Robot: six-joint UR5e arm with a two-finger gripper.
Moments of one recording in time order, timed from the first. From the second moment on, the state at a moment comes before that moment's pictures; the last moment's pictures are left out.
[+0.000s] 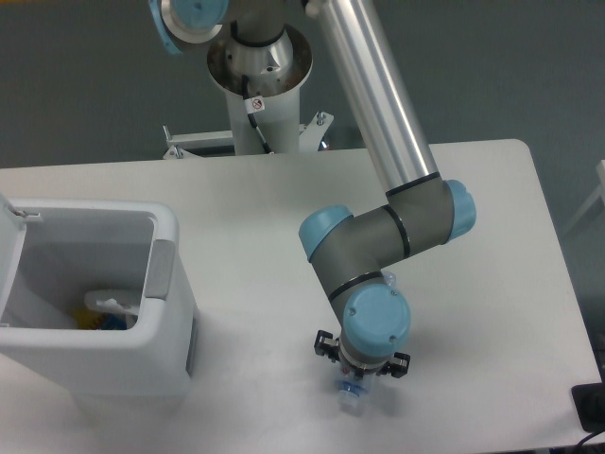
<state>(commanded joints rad) 2.37 -2.32 -1.29 -1.16 1.68 0.66</state>
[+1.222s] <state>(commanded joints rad) 2.42 -2.20 -1.27 -1.17 1.54 0.68</state>
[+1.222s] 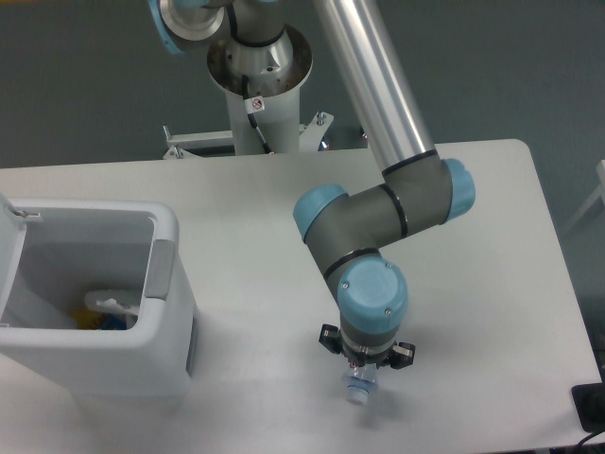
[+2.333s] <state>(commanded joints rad) 2.47 -1.92 -1.21 -1.03 0.70 0.56</state>
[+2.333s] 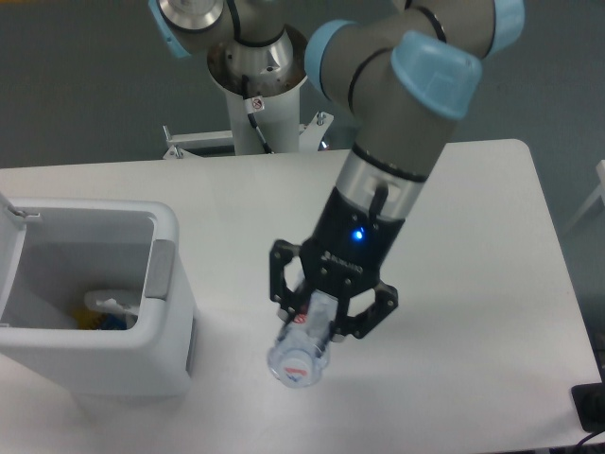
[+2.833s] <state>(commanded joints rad) 2.37 -1.90 -1.20 -0.98 0.64 0.52</state>
